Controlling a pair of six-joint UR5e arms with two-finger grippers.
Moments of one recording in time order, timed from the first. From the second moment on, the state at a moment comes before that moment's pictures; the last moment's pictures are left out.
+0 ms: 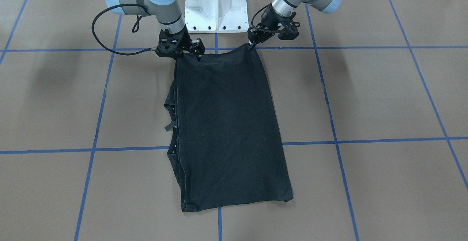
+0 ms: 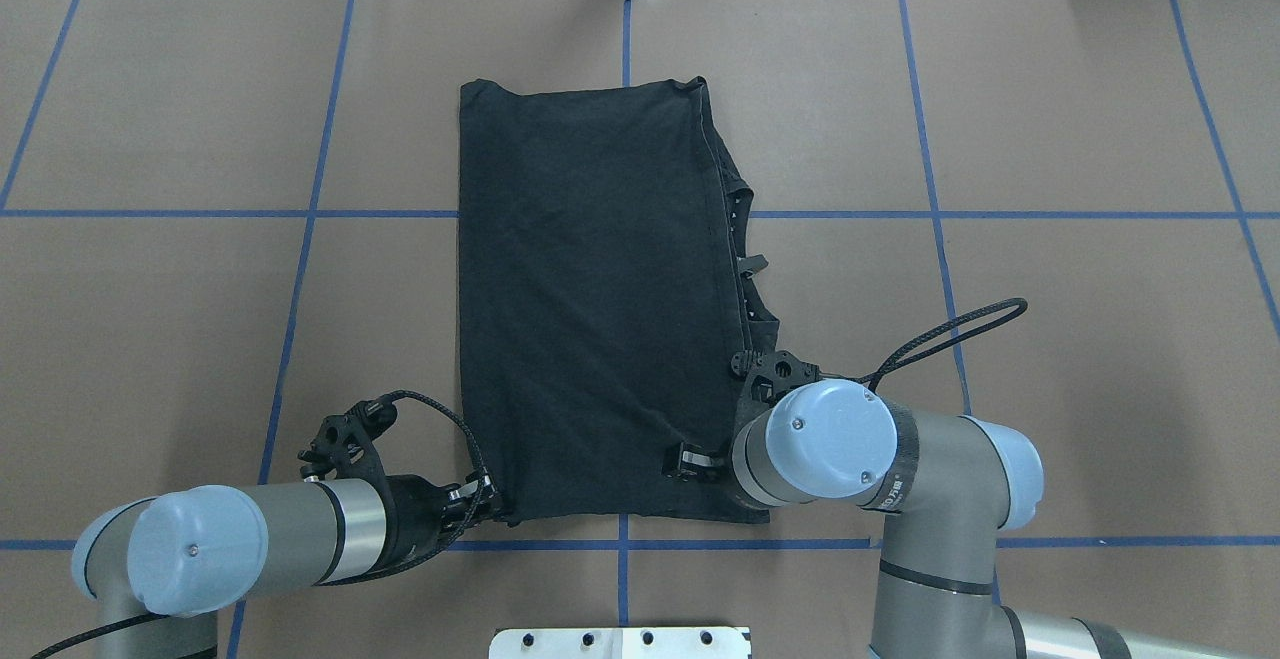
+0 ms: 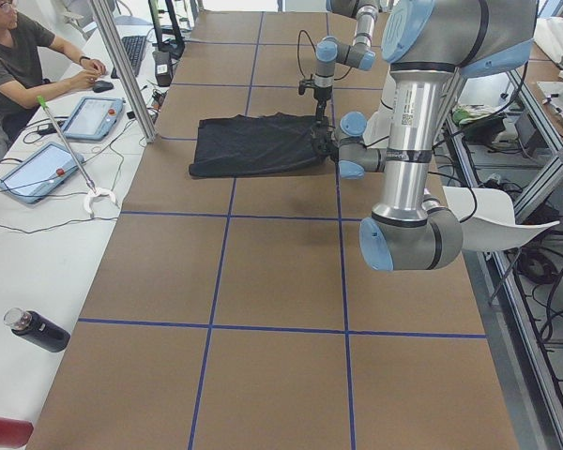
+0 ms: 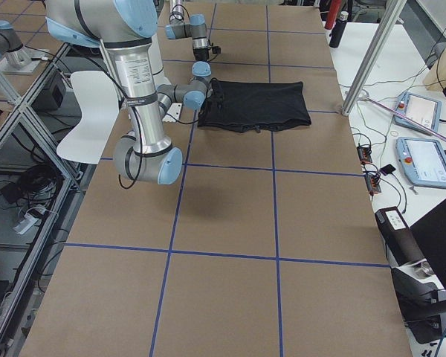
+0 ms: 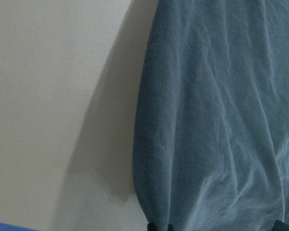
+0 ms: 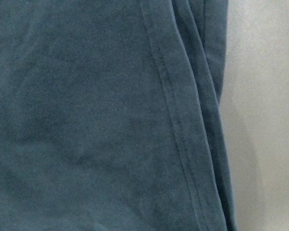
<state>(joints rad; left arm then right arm) -0.18 -1.75 -1.91 -2.38 -1.57 -1.96 0.27 -1.17 1.85 -1.36 1.77 1.59</state>
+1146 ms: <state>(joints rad) -0.18 -1.75 -1.91 -2.38 -1.57 -1.96 0.27 -1.17 1.84 -1.37 1.77 1.60</state>
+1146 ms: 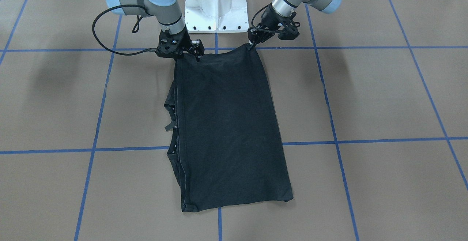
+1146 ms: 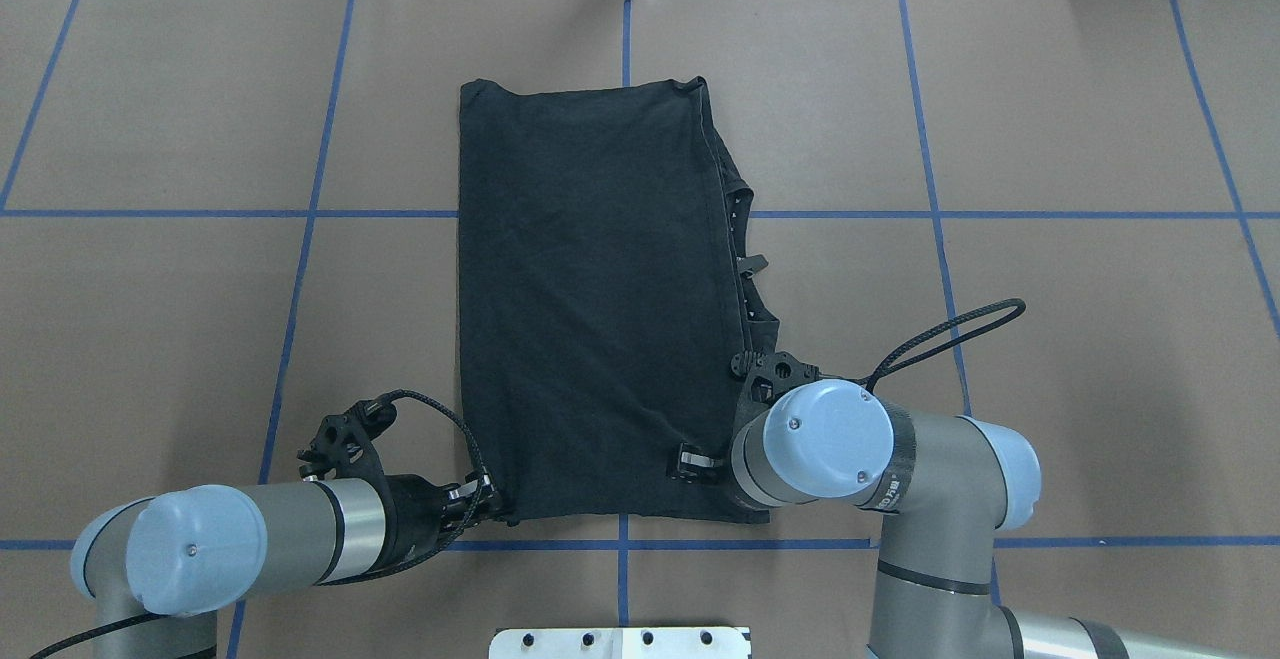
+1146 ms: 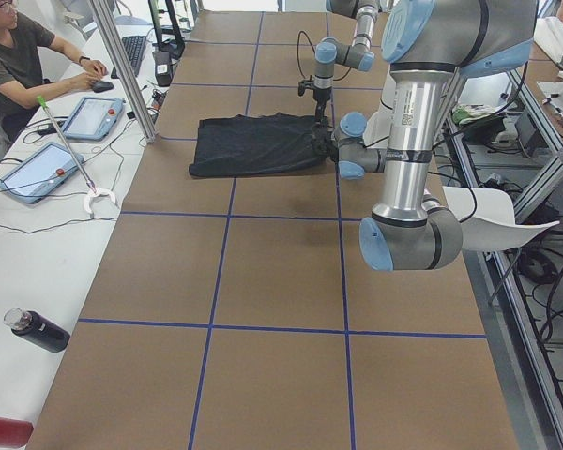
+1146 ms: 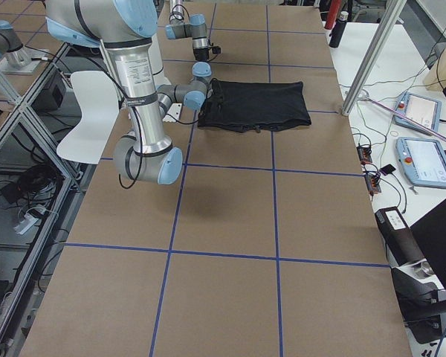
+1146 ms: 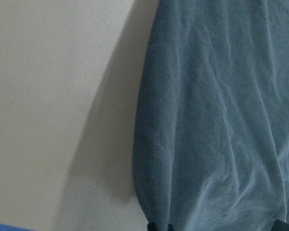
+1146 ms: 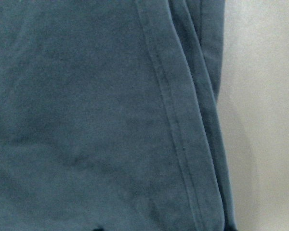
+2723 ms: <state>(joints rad) -0.18 -1.75 -1.91 -2.38 -1.57 -1.96 0.29 -1.17 1.85 -1.37 1.80 1.60</state>
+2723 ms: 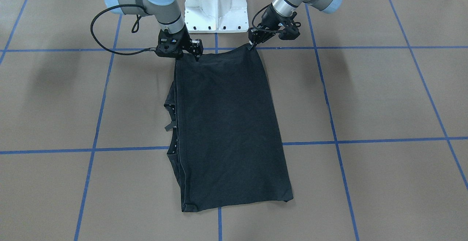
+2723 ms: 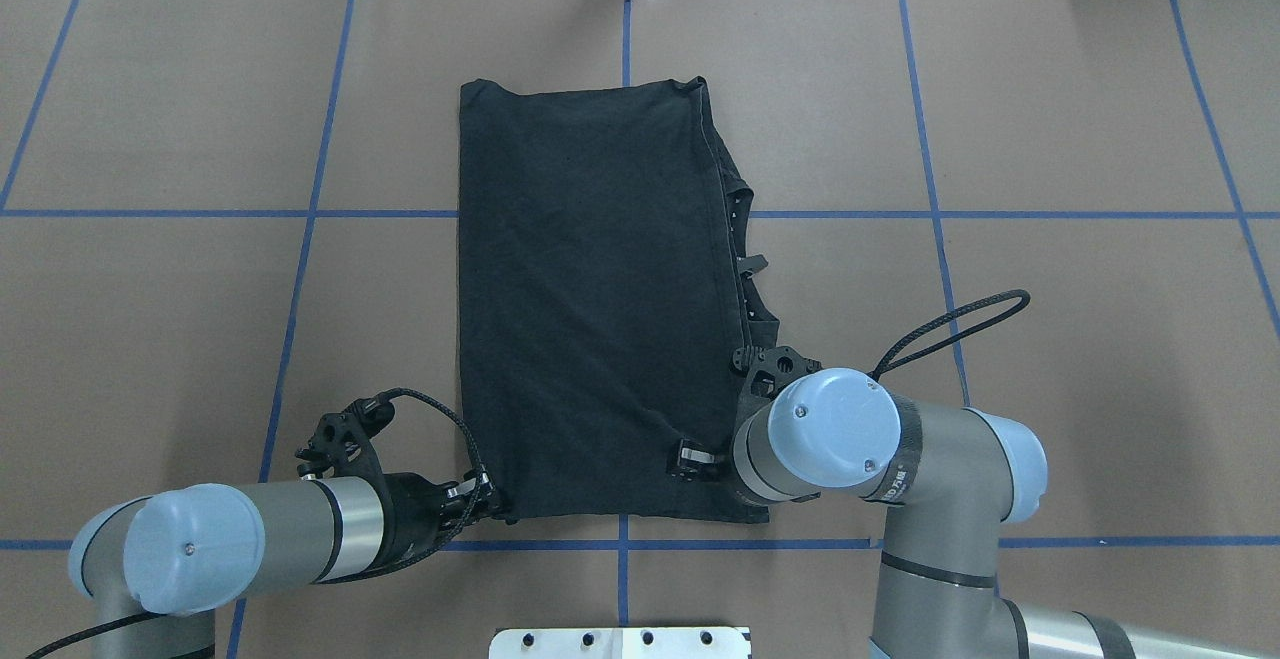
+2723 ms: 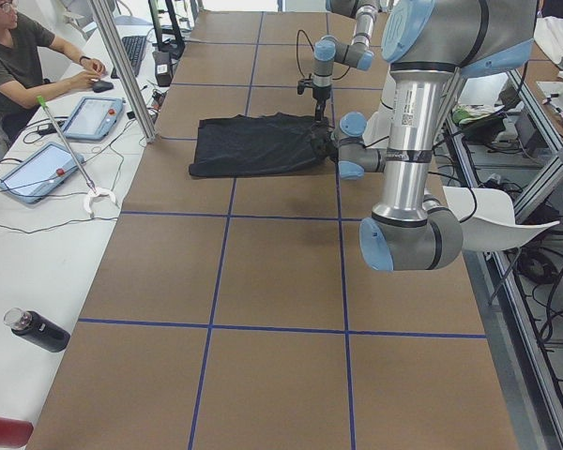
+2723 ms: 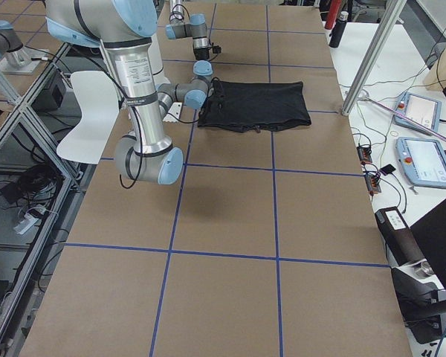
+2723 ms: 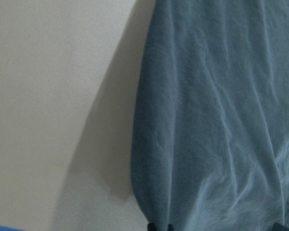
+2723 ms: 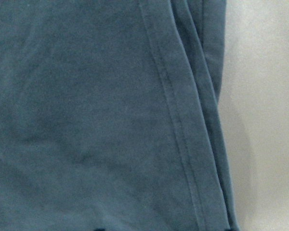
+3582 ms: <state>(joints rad) -0.18 -1.75 -1.91 -2.38 -1.57 -1.96 0.28 -1.17 1.84 -1.39 1.81 1.60</state>
